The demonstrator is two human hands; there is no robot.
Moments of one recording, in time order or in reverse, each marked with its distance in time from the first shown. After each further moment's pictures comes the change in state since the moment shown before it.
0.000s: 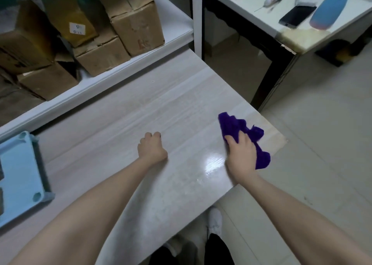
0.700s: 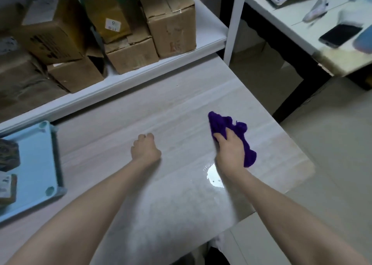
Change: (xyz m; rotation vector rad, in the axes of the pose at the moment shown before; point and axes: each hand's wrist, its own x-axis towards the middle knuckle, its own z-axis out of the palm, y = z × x) left_hand 0.031 -0.064 -0.020 -0.073 0.083 -0.182; right_hand 0.068 -0.084 0.035 0.196 -0.026 -0.183
